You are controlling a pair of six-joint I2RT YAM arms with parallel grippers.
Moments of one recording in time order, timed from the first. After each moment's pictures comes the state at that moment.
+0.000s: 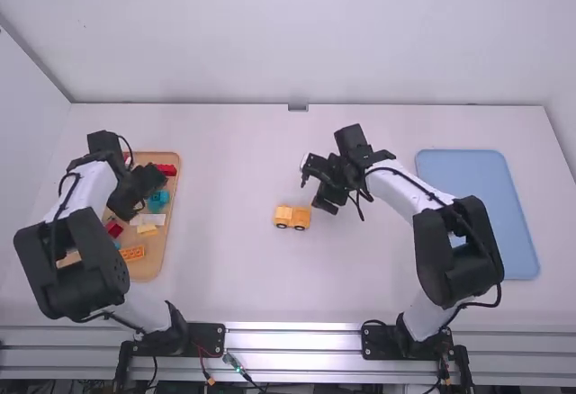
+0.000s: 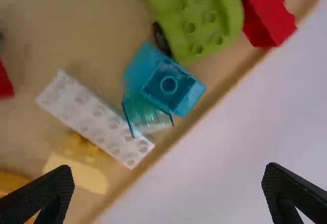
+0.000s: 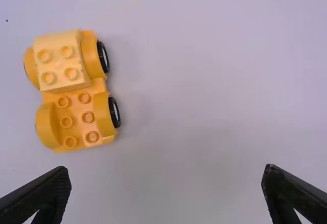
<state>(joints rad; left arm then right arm) 0.44 1.65 1.11 -0.78 0.10 -0.59 0.37 1.78 1.13 -0.52 -0.35 -0.87</state>
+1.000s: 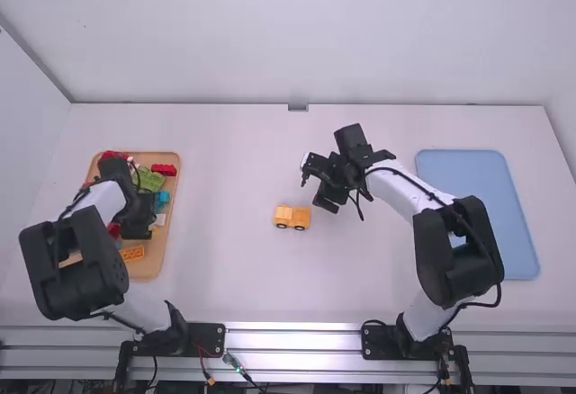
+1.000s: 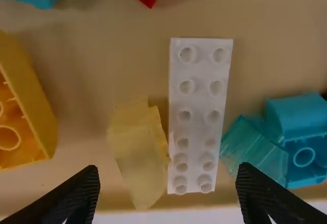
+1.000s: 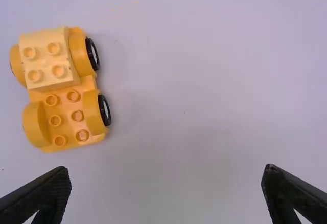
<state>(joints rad) 0.46 1.65 0.89 -0.61 -0.05 -1.21 0.37 1.78 1.13 -0.51 -0.32 -0.86</state>
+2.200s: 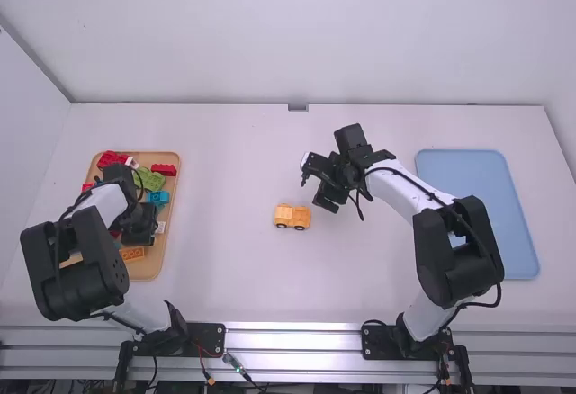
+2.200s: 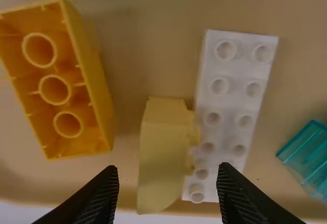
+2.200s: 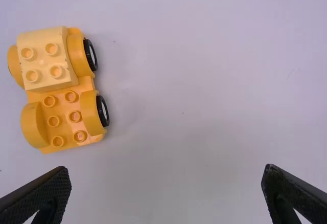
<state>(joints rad) 0.46 1.65 0.87 -0.72 -0.09 -1.24 0.37 1.78 1.13 -0.51 -0.32 -0.86</state>
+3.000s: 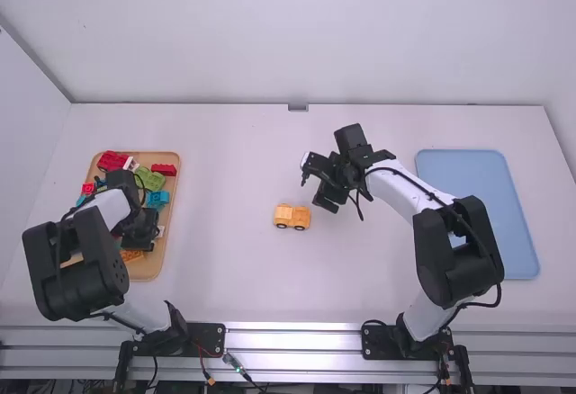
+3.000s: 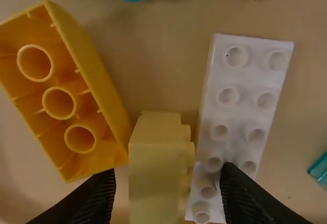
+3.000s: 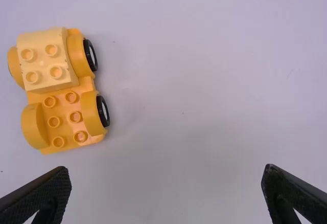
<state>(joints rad) 0.46 1.65 0.81 -0.64 -0.12 -1.19 0.37 1.78 1.13 -0.51 -0.32 -0.85</state>
